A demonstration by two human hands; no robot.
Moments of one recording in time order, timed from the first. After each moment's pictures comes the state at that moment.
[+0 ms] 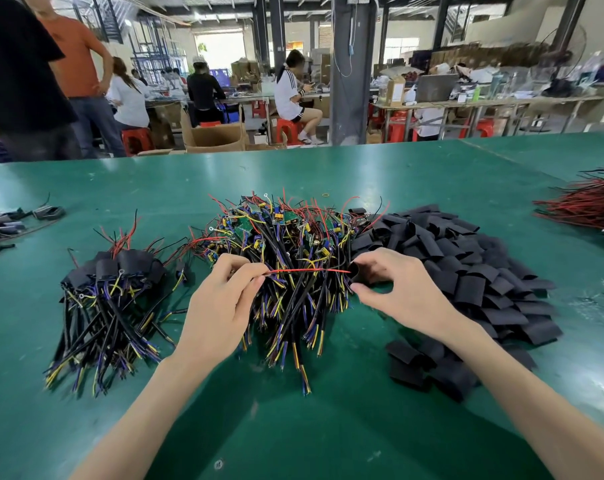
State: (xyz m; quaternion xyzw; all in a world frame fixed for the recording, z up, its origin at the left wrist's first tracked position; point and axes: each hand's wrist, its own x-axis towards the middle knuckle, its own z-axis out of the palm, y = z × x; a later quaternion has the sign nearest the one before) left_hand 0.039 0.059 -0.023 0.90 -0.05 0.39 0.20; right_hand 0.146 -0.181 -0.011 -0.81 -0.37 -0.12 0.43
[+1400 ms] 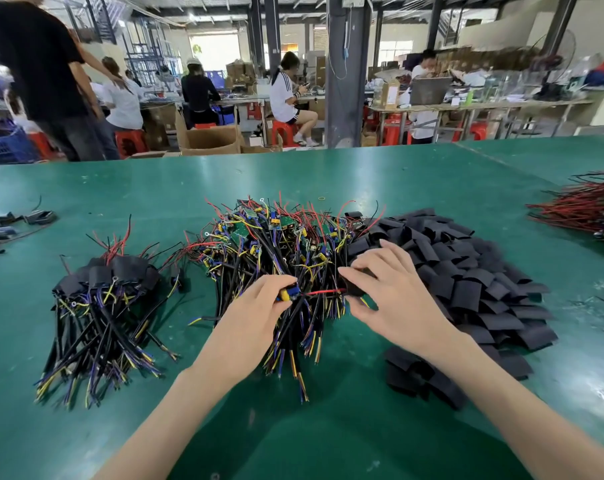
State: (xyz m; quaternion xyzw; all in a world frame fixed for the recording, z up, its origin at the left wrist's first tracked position) left_hand 0.043 0.029 -0.023 0.93 -0.08 0.26 0.25; right_hand 0.146 -0.178 -0.016 -0.82 -0.44 -0.34 0.14
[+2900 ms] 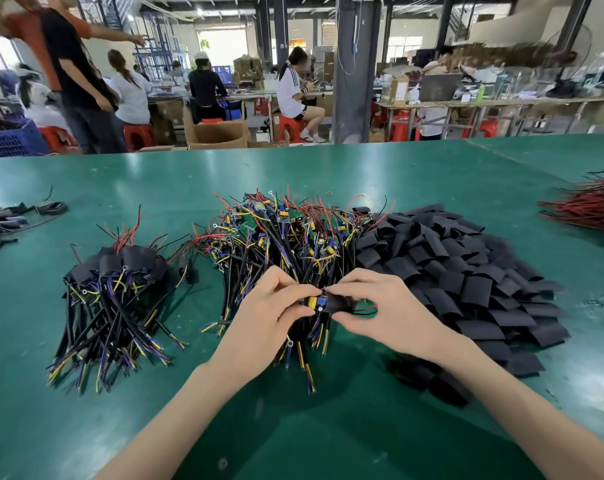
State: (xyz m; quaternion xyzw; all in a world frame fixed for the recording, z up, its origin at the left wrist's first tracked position) left_hand 0.044 0.024 -0.032 0.89 -0.12 0.32 0.28; right_hand 0.126 -0.165 -0.018 -0.79 -0.48 -0.10 0.37
